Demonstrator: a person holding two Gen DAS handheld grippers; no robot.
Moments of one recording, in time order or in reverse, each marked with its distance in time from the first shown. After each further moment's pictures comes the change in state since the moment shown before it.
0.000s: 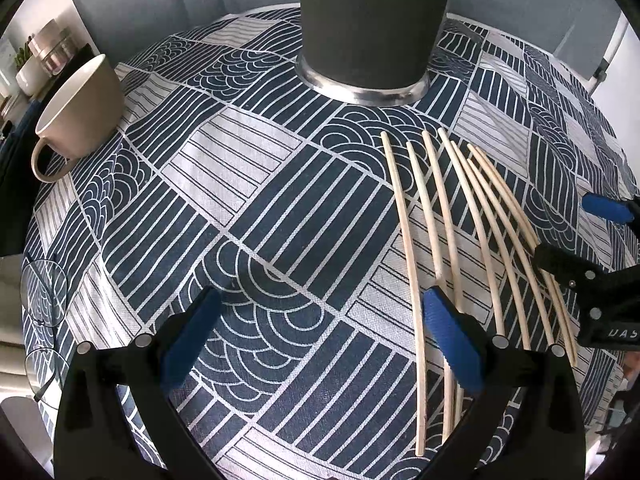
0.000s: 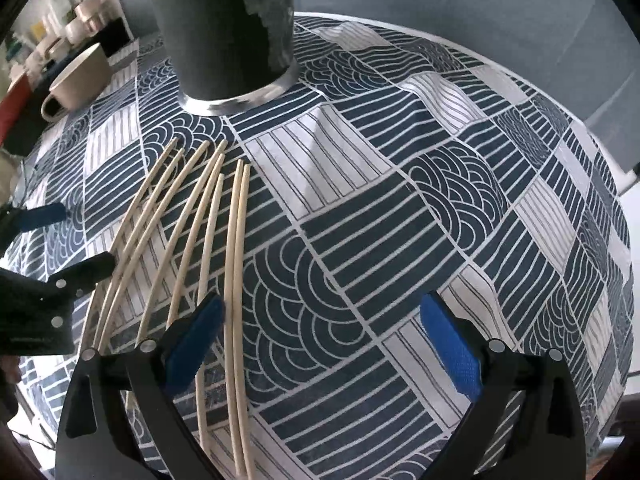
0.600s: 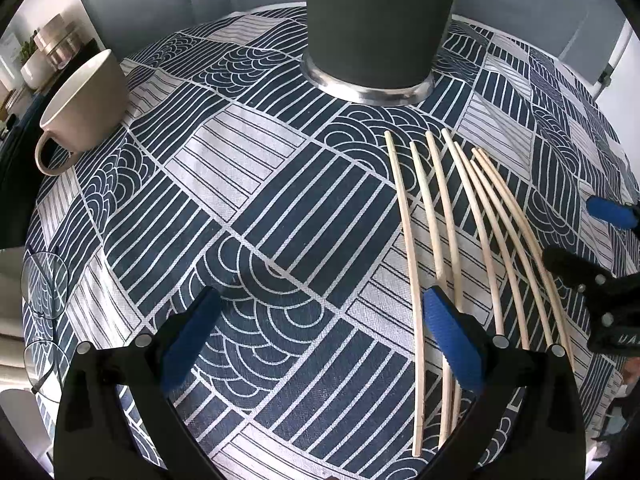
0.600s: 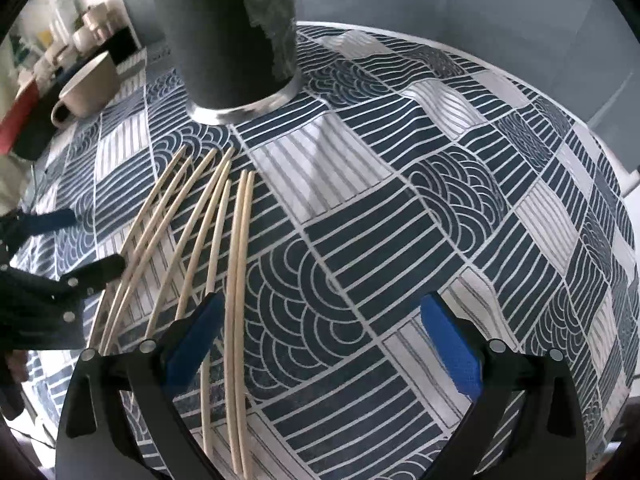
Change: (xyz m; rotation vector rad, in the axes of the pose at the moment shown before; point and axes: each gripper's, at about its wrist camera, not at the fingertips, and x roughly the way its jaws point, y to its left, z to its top) left arm -0.001 0.000 0.000 -0.021 0.003 0.010; right arm -0.005 -0.004 -0.002 0.009 -0.026 0.021
